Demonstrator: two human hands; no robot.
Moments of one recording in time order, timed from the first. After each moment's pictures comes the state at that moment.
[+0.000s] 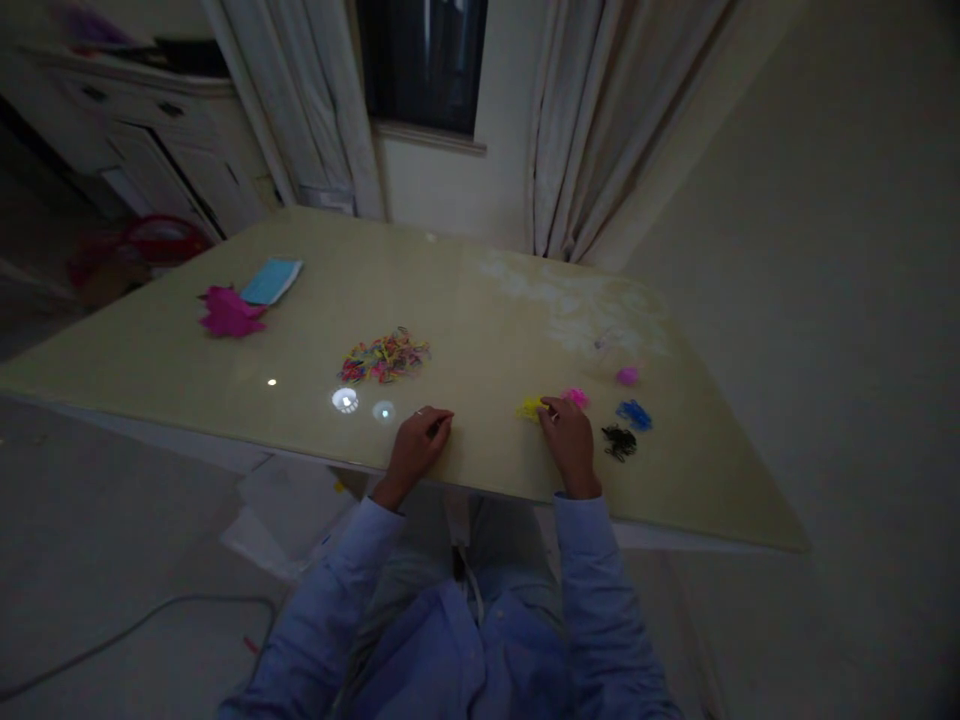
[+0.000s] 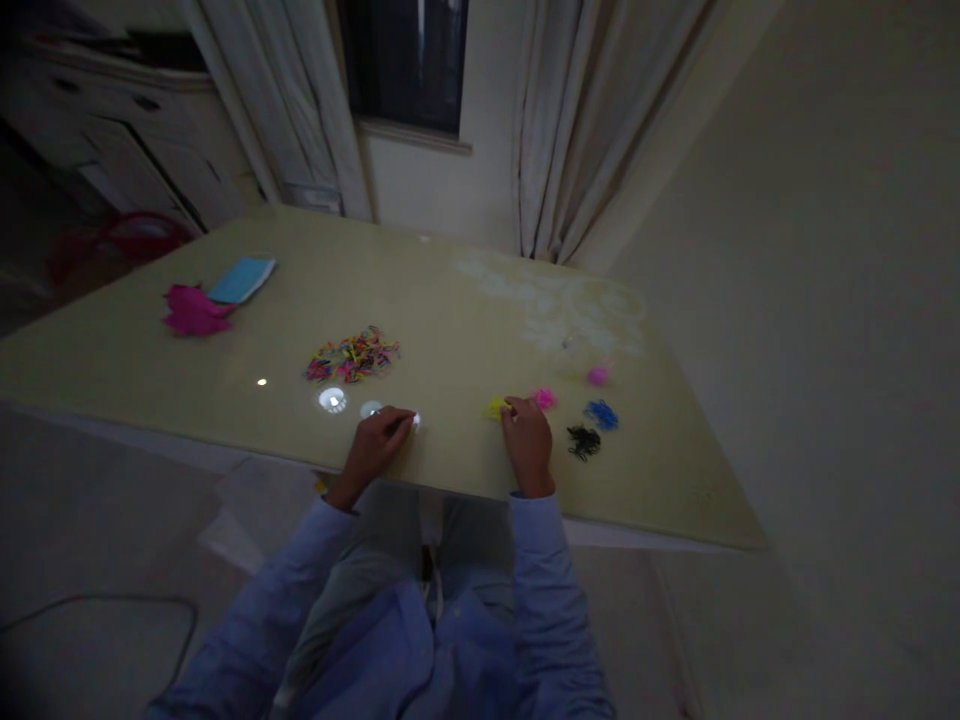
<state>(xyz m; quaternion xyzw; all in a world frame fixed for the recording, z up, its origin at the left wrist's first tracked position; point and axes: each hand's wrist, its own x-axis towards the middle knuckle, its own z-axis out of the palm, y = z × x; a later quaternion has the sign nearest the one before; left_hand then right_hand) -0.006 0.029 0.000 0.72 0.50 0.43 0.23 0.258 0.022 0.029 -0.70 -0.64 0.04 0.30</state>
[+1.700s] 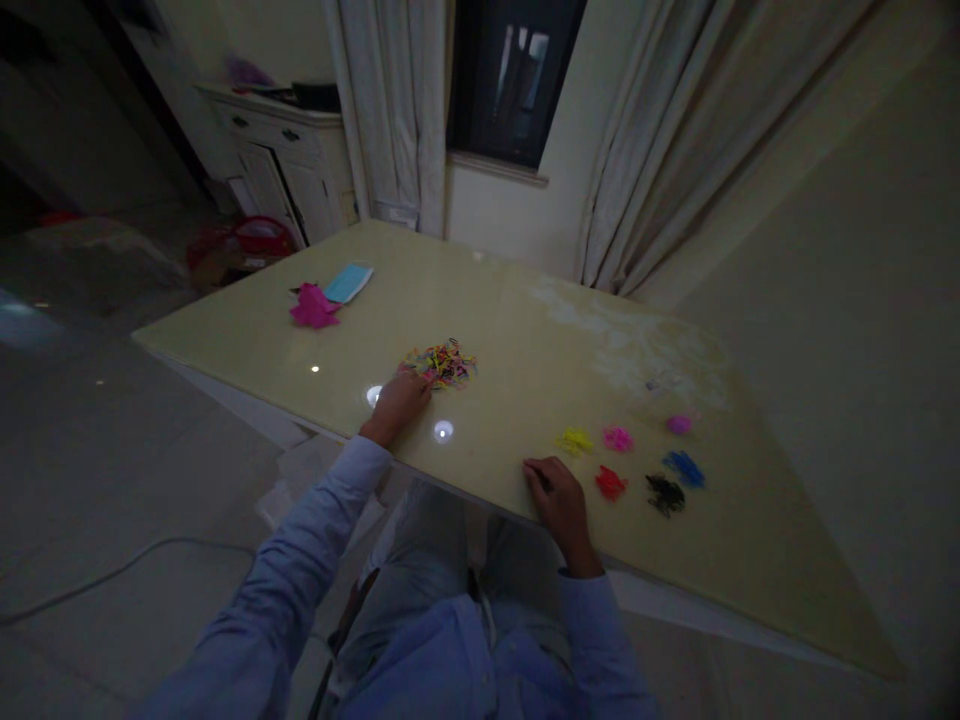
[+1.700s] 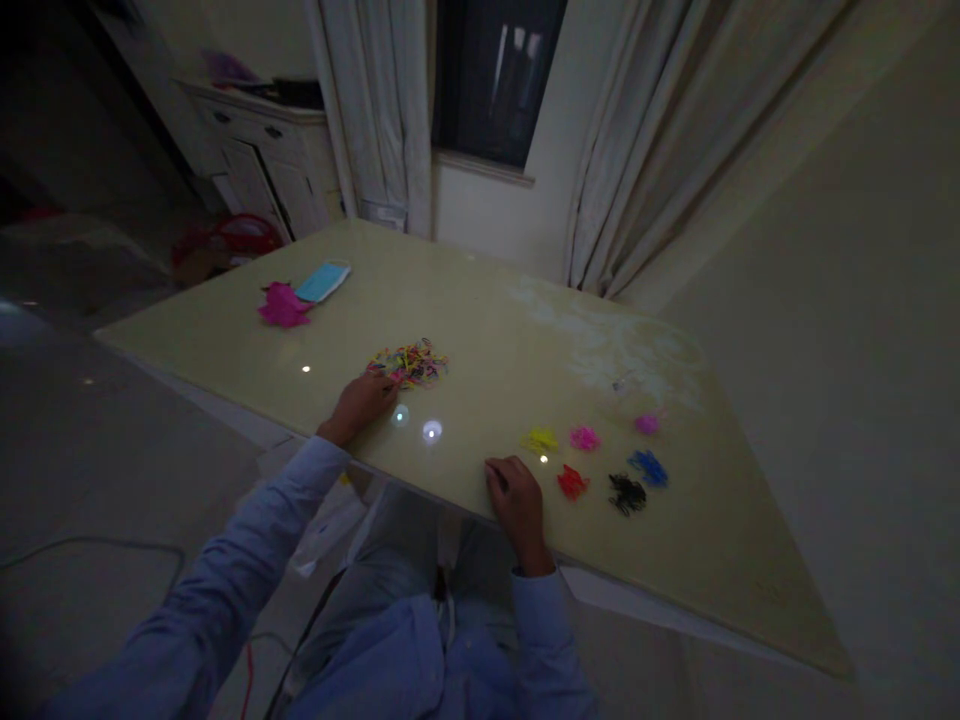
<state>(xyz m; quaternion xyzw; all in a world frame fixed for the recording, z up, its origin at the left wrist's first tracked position) -0.101 0.092 0.037 0.73 0.67 0.09 0.06 0.204 -0.018 0.002 -0.55 -0.74 0.17 0.35</state>
